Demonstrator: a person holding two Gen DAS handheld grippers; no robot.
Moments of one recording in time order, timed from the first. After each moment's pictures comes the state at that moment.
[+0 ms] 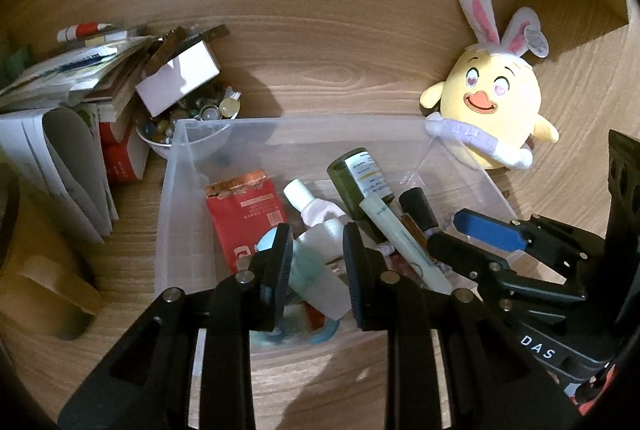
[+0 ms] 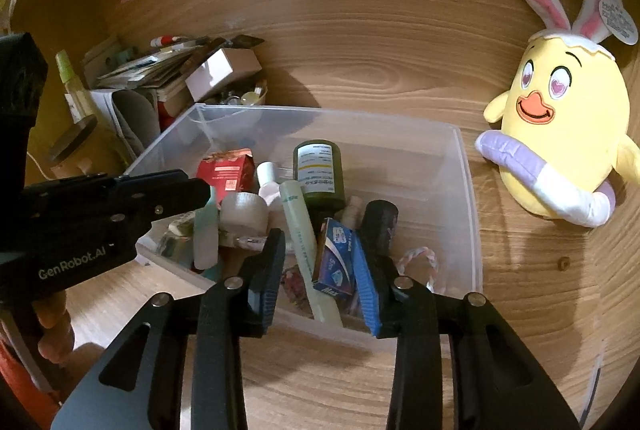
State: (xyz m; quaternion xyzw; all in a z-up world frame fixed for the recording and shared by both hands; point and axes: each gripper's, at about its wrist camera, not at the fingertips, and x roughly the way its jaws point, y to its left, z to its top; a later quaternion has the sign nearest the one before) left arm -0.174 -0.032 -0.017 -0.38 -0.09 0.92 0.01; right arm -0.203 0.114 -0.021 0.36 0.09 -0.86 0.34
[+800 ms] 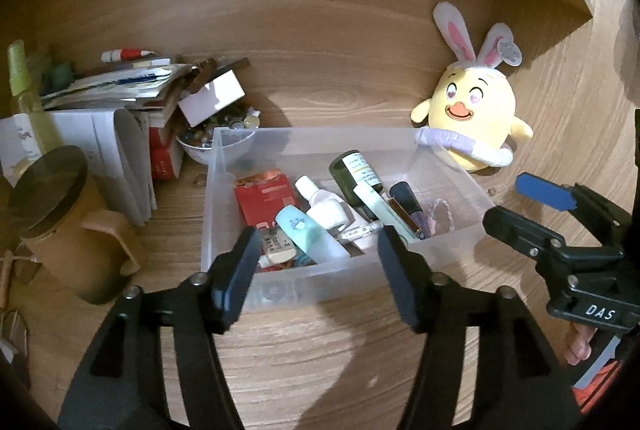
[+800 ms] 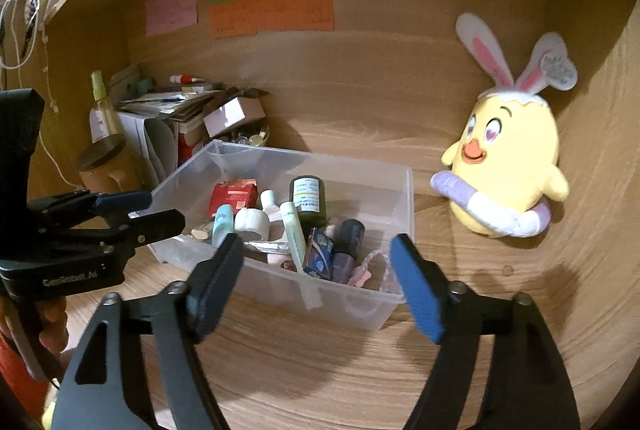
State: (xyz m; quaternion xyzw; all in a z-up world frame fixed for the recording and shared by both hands) left arm -0.109 -0.027 -0.001 -0.32 -0.07 0.94 -0.01; right arm -0.146 0.153 0.019 0.27 0.10 -0.90 0.32
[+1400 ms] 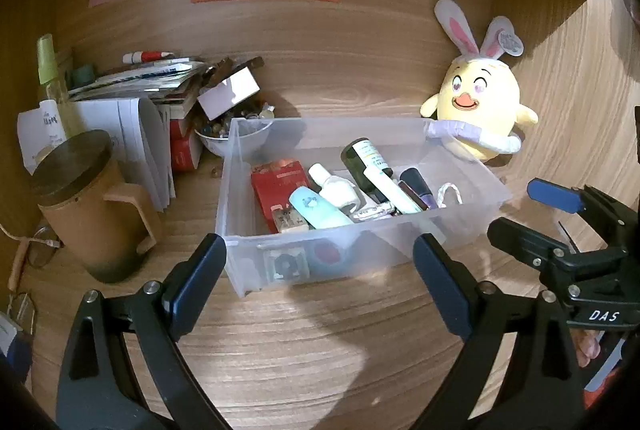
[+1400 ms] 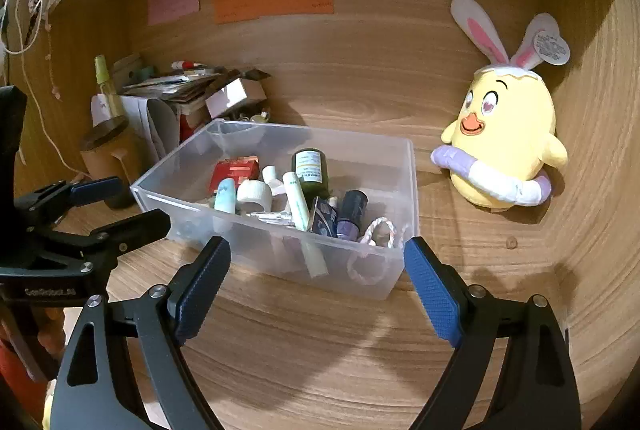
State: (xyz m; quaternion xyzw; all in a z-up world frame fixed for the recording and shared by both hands) left arm -0.086 -0.017 -0.013 -0.31 -0.05 0.95 -0.04; right arm -0.133 0.160 -0.002 0.29 0.10 -0.90 0.32
